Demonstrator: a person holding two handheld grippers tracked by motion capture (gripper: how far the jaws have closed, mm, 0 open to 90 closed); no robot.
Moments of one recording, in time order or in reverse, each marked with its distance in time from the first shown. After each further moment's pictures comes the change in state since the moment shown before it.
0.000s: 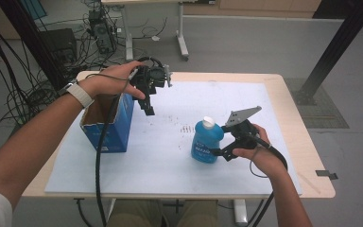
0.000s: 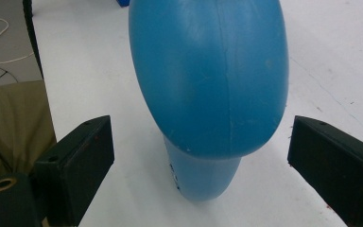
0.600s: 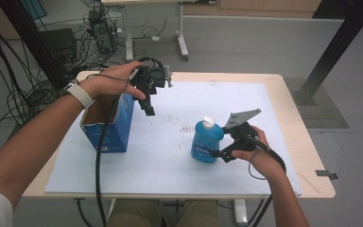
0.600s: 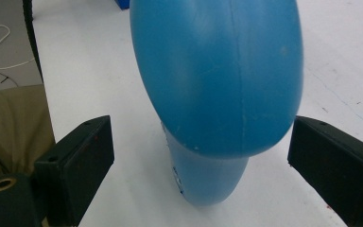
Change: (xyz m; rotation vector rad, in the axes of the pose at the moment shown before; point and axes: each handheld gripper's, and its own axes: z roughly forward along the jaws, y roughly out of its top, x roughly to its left) left arm 0.000 0.001 0.001 0.000 -0.001 0.002; right arm 0.003 -0.005 0.006 -0.022 0.003 0.009
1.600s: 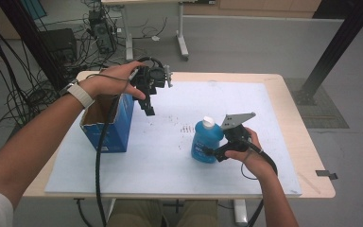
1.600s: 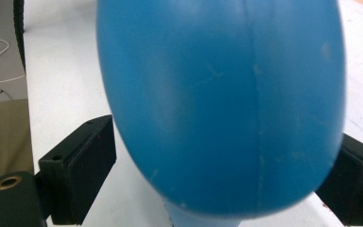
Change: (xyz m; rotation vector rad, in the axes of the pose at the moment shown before) left arm 0.000 -0.001 0.001 -0.001 0.000 -0.002; right arm -0.004 -0.006 0.022 -0.082 -0.009 -0.016
